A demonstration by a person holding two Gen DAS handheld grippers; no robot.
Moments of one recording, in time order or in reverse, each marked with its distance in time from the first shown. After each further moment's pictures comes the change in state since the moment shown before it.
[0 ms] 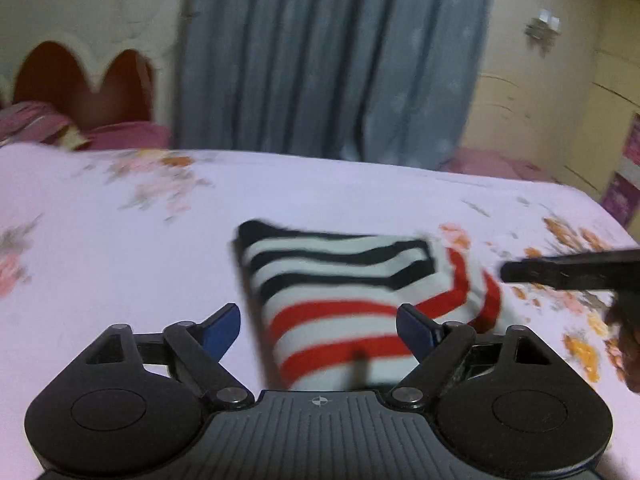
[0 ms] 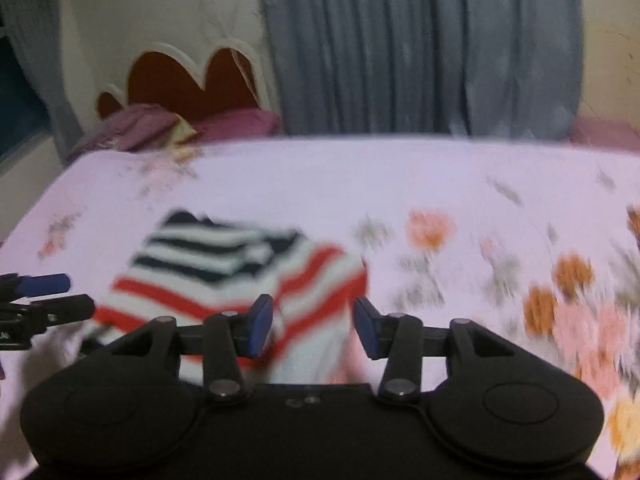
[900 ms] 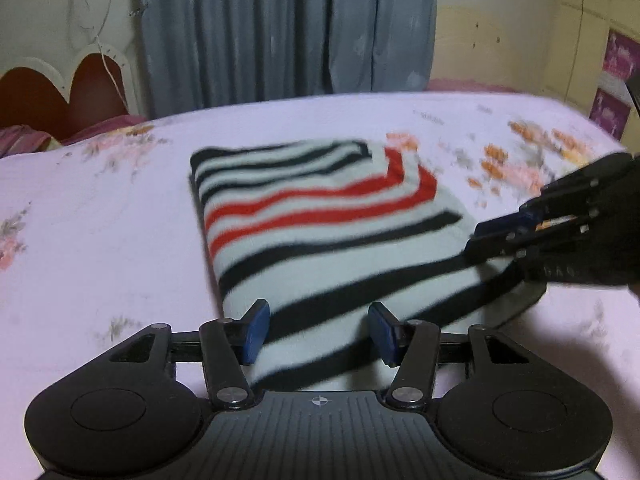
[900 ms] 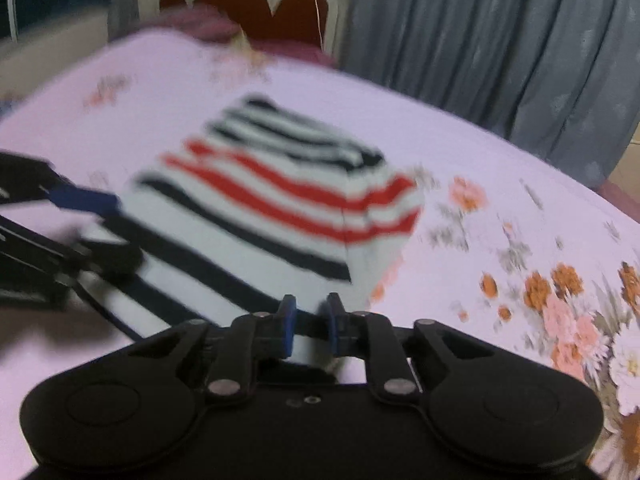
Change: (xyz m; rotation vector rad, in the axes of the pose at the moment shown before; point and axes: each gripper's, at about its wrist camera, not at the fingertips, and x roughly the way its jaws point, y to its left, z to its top) left arm -0.041 -0.056 -0.064 0.171 0.125 0.062; right arm -0.018 0.057 -0.063 -0.340 0.179 -0.062
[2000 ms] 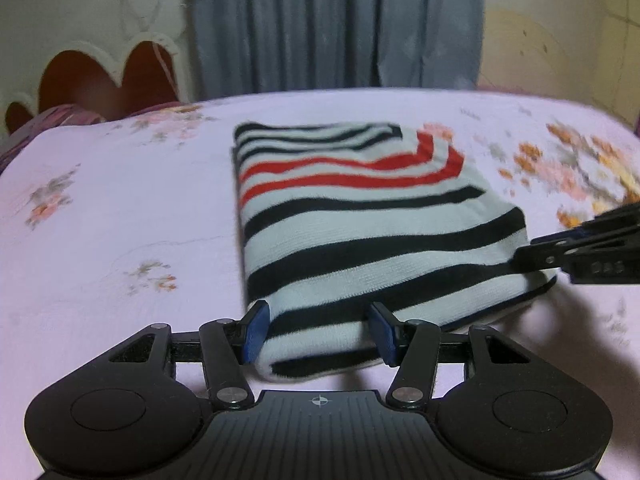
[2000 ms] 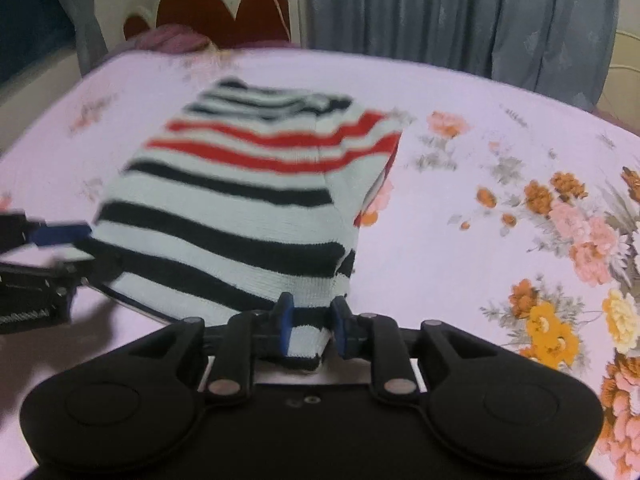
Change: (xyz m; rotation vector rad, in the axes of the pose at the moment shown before) left arm -0.024 -0.013 -0.030 -0.109 -0.018 0.131; right arm -0.018 -0.017 -0.046 0.223 -0.034 0.062
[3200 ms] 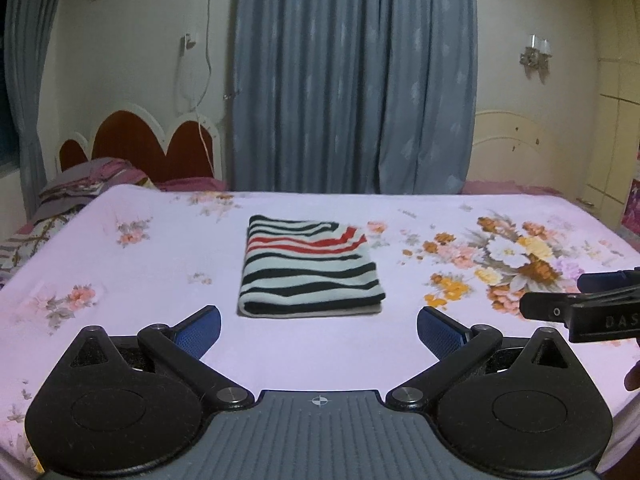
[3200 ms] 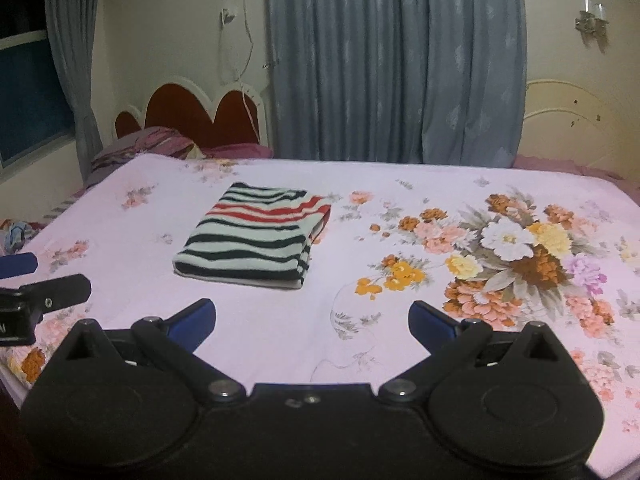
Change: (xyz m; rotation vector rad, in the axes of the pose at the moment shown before) left arm -0.292 -0.087 -0.083 -0.098 -0.278 0.058; right arm -0.267 0.014 -0.123 0.077 -0.297 -0.096
